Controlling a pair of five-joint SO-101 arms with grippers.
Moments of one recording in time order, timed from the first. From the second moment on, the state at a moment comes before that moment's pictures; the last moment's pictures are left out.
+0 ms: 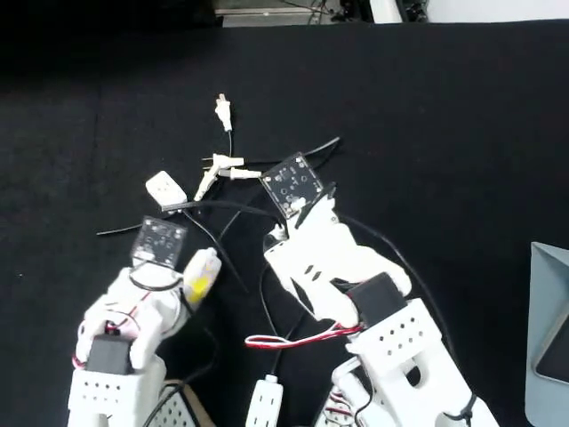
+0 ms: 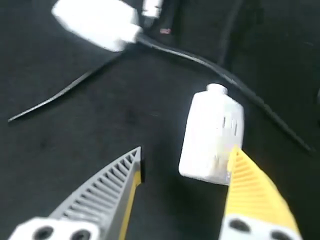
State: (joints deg) left arm 0.2 -104.0 95.7 65.7 -11.7; right arm -29.5 -58.8 57.9 58.2 6.2
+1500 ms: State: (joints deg) left arm -35.9 -104.0 86.2 65.3 4.4; right arm -53.0 -21.0 57.1 25.6 -14.0
